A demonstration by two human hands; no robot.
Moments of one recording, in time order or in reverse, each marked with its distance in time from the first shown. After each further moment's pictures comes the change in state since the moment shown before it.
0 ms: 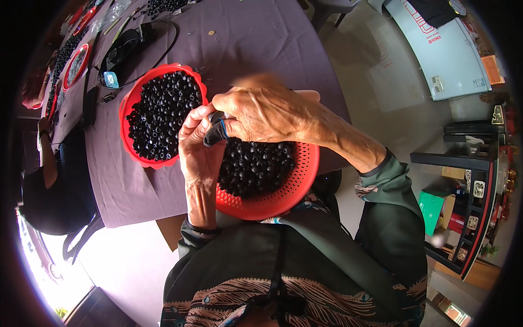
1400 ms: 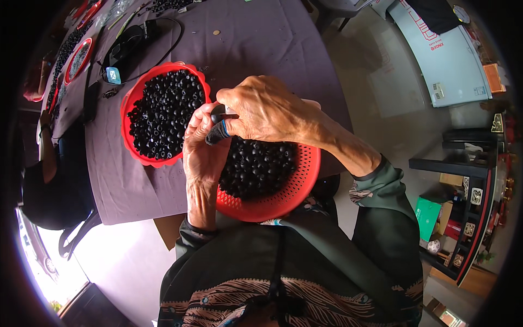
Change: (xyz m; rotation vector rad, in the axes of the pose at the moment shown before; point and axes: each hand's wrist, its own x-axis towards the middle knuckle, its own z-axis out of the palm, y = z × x) left_hand 0.002 -0.003 -0.009 -0.119 0.035 -0.081; right_hand 0.008 0.000 0.004 0.051 0.015 0.075
